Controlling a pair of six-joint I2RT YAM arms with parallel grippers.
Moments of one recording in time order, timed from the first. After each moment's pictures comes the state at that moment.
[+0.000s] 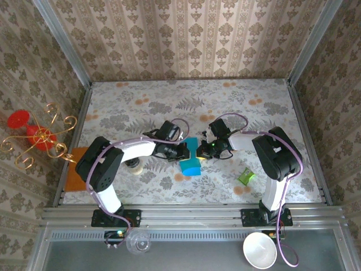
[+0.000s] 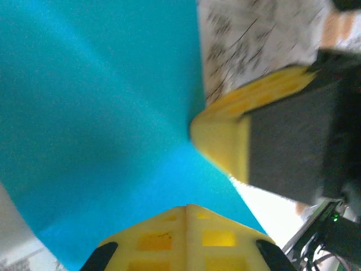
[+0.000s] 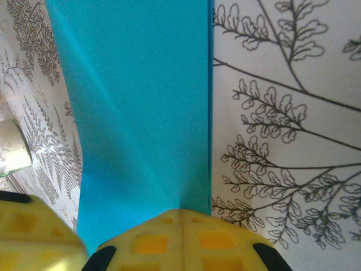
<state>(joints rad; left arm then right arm) -0.72 1.73 0.93 -0.25 0.52 -0.72 0.44 1.86 0.91 -0.22 -0.57 0.61</state>
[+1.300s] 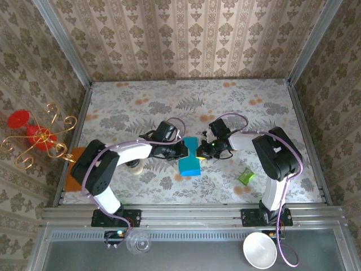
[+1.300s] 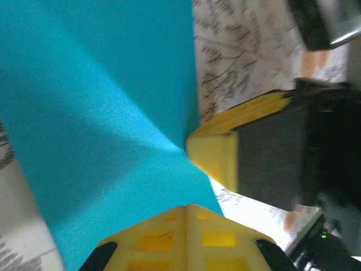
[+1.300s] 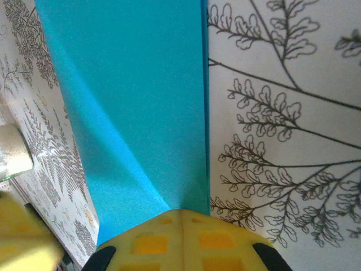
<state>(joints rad) -0.71 1.69 0.88 -0.15 0.49 -0.77 0.44 1.86 0.91 -0.22 -0.57 0.63</state>
